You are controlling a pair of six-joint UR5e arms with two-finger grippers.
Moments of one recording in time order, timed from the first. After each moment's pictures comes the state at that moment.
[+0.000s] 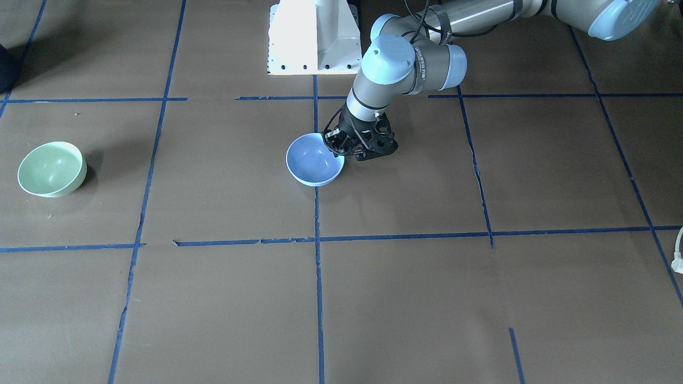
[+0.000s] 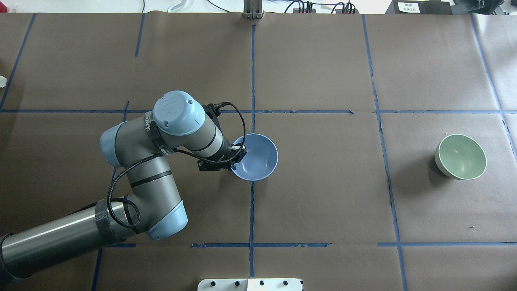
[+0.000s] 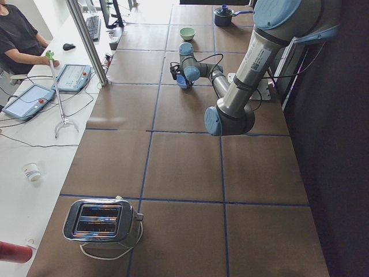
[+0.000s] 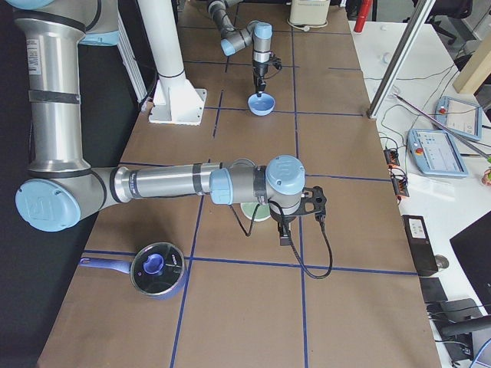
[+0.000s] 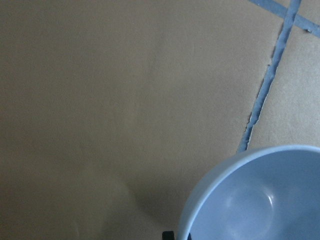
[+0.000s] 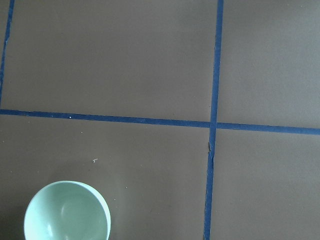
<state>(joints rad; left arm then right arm) -0.51 -2.24 -1.59 -1.85 -2.01 -1.62 1.60 -1.59 1.73 -1.59 2.46 0.01</state>
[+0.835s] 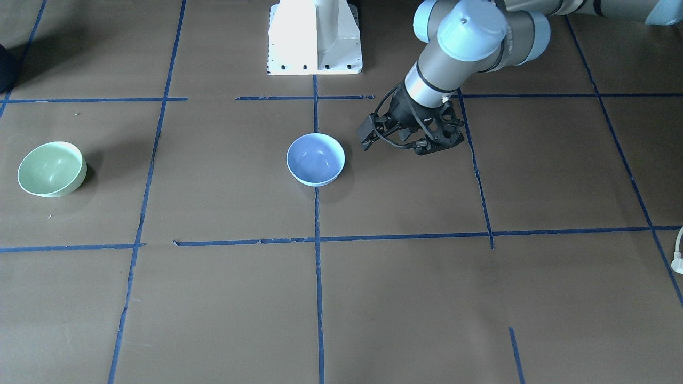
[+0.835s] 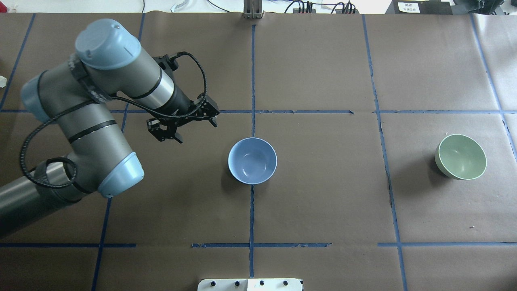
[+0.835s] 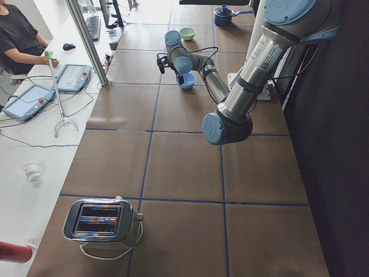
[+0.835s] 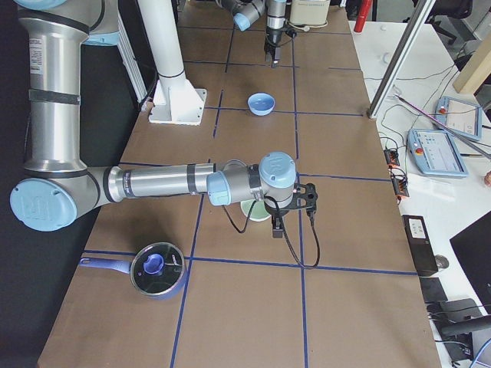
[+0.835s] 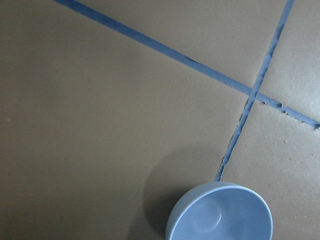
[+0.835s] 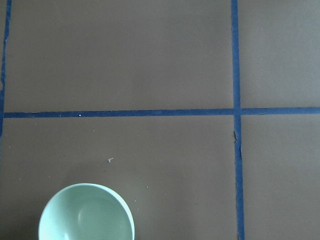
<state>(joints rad) -0.75 -2.14 -1.85 -1.61 -2.22 -1.45 1.47 -1.69 1.76 -1.33 2.44 0.33</state>
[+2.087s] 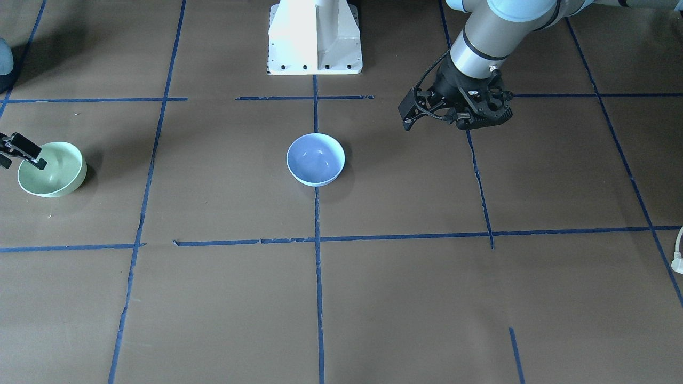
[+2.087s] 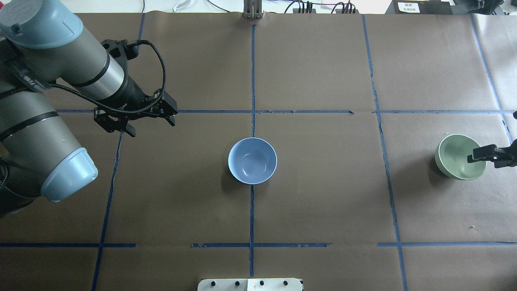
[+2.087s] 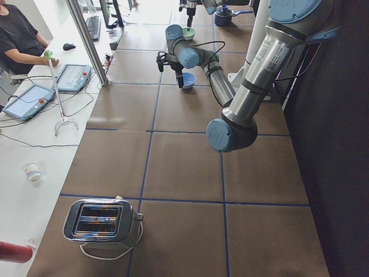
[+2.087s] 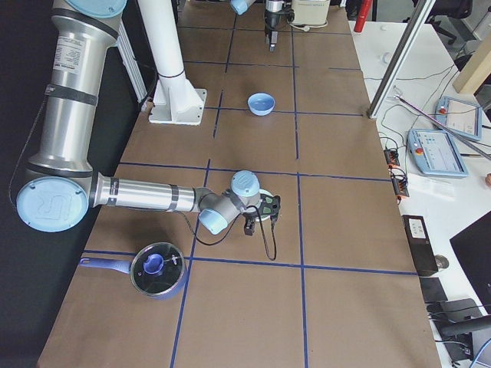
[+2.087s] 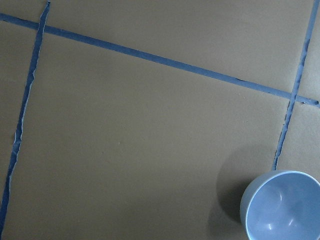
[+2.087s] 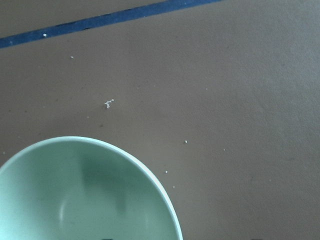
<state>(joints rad) -0.80 -2.07 -1.98 -1.42 -2.21 -1.26 1.04 -1.78 1.58 -0.70 2.23 0.98</state>
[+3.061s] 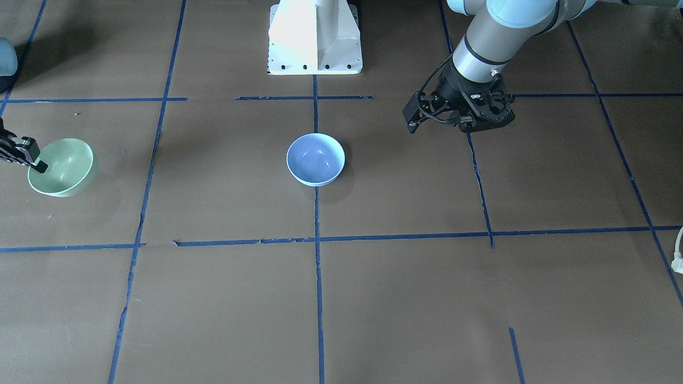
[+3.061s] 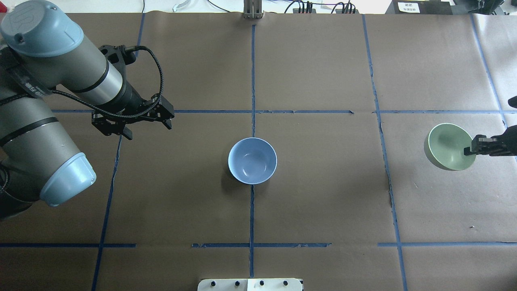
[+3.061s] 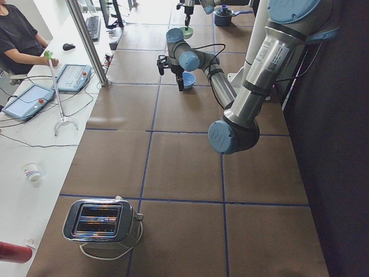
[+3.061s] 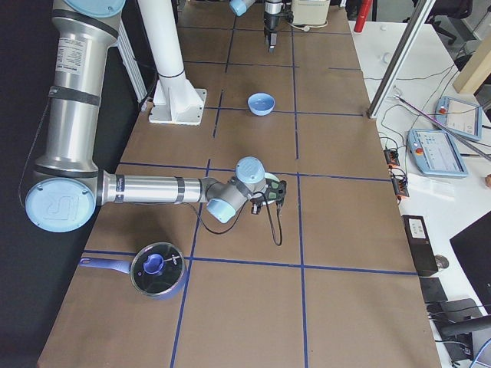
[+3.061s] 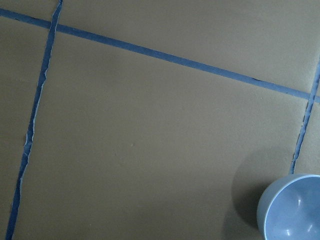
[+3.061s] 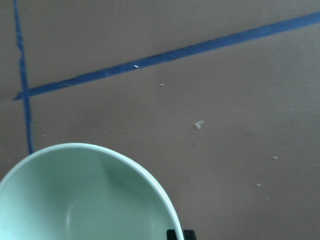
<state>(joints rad) -0.79 -2.05 -1.98 -1.43 -2.19 -1.26 1.06 -1.72 1.68 -0.69 2.30 1.12</state>
